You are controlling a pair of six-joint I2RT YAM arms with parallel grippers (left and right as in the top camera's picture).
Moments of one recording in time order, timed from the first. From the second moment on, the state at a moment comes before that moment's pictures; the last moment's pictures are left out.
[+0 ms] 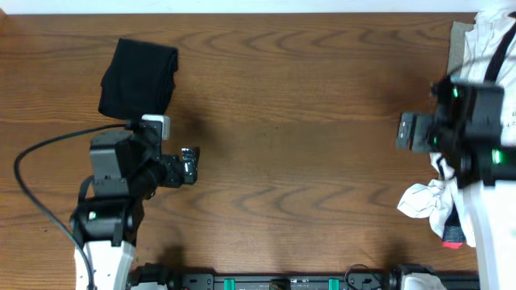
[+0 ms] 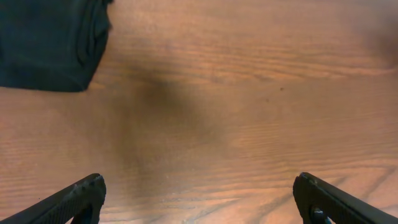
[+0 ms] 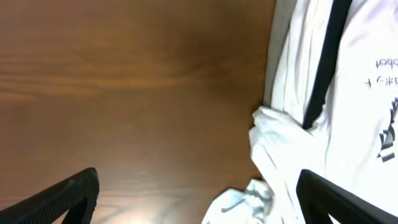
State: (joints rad) left arm 0.03 0.91 0.80 -0.71 0.31 -0.02; right arm -0.05 1.24 1.24 -0.98 0.11 0.04
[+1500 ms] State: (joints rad) left arm 0.03 1.19 0.80 -0.71 0.31 -0.02; right arm -0.36 1.84 1.28 -0.95 0.24 0.03
